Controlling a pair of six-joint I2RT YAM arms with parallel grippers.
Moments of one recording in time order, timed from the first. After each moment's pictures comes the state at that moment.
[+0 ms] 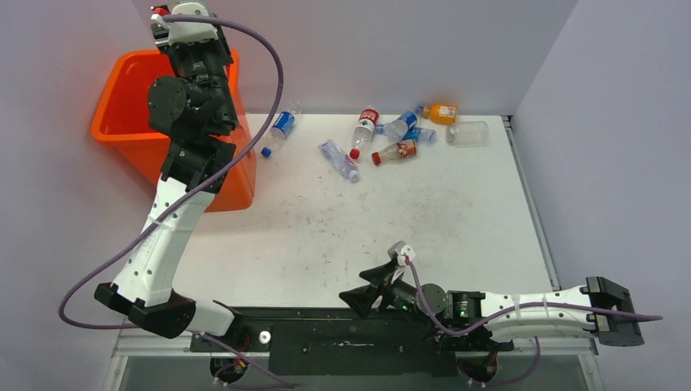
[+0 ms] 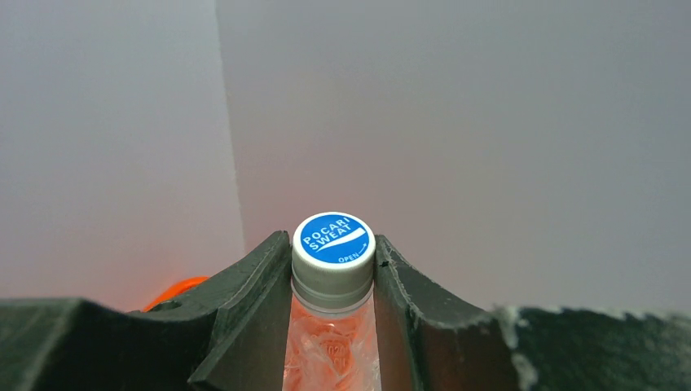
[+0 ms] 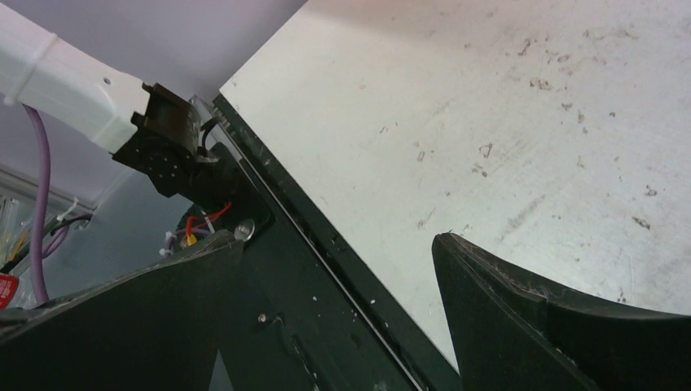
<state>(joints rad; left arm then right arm) -0.50 1.39 1.89 0.14 -0.69 0.37 1.46 0.79 0.26 0.41 0.45 0.57</state>
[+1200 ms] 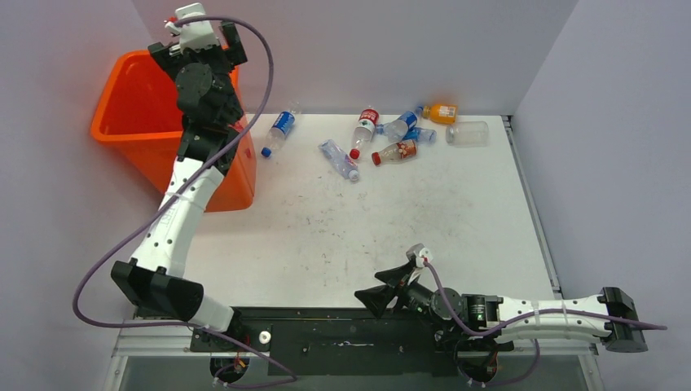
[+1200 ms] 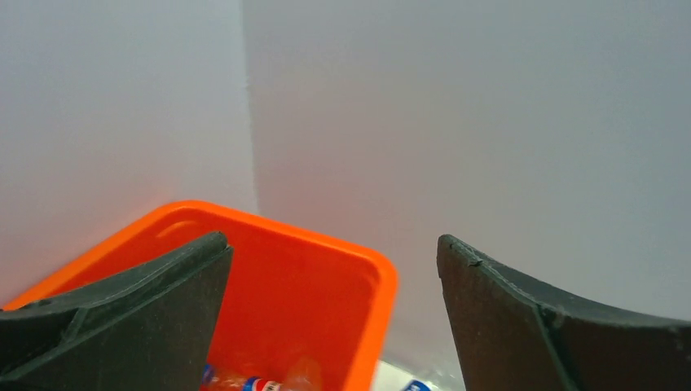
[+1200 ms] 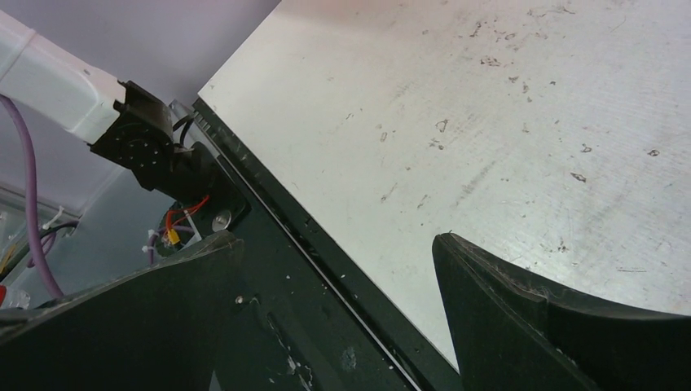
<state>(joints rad) -0.27 1.50 1.73 0.21 -0.72 0.16 1.47 0.55 0.16 0.23 0.50 0.61</state>
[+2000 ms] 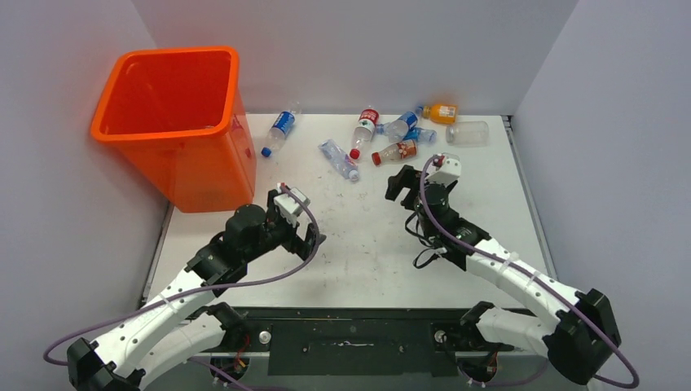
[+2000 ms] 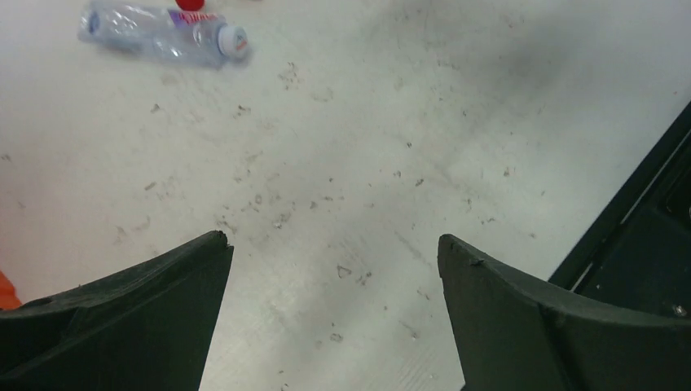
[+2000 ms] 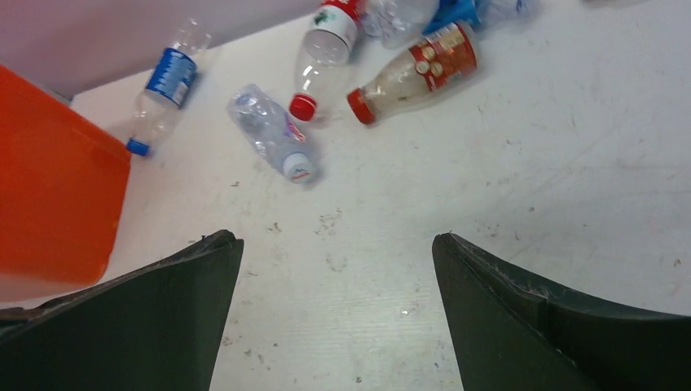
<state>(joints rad) -0.71 0.80 0.73 -0.22 0.09 -0.02 0.72 1.03 0.72 0.05 0.56 0.53</state>
